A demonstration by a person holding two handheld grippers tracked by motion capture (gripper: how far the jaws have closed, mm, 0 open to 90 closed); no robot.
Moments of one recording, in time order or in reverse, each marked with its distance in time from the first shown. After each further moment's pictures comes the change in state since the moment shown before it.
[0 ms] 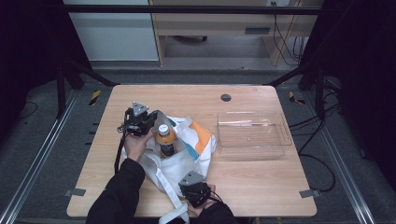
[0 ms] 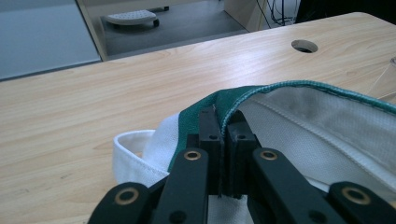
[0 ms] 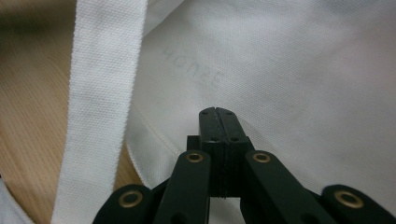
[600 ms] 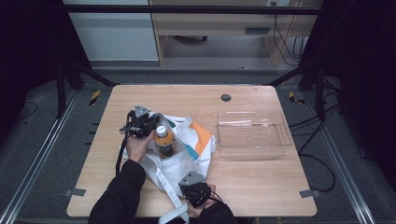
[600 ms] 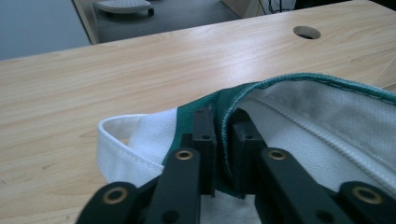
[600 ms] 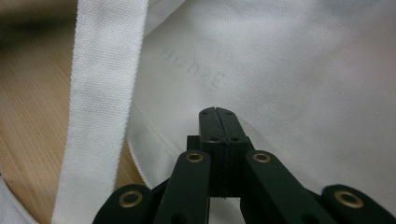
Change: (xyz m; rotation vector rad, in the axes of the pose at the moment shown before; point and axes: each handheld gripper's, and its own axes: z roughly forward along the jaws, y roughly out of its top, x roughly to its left) left arm 0.002 -0.010 0.012 0.034 -0.015 -0.006; right arm 0.000 0.000 0.000 -0.002 0.002 0.004
